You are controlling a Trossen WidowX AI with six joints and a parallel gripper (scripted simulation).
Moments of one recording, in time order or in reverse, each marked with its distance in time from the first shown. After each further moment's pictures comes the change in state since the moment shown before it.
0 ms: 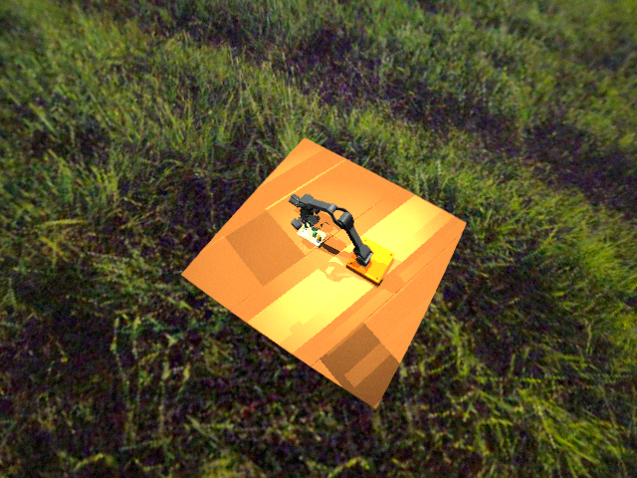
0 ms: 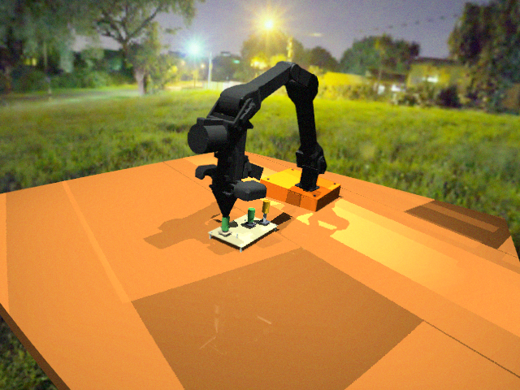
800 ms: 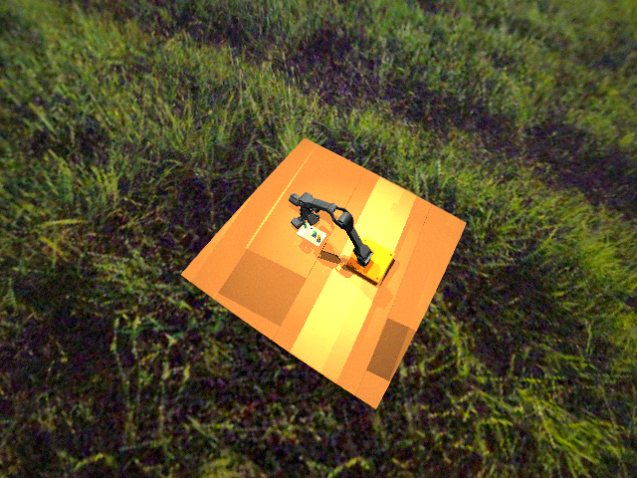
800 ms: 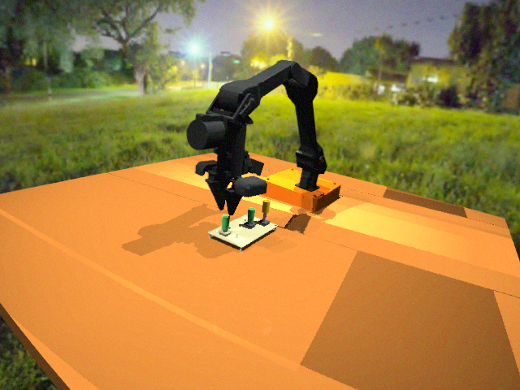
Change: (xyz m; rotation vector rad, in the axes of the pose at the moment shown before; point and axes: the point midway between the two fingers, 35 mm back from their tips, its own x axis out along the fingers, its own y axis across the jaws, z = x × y) arm -0.012 0.000 0.000 0.002 -0.014 0.003
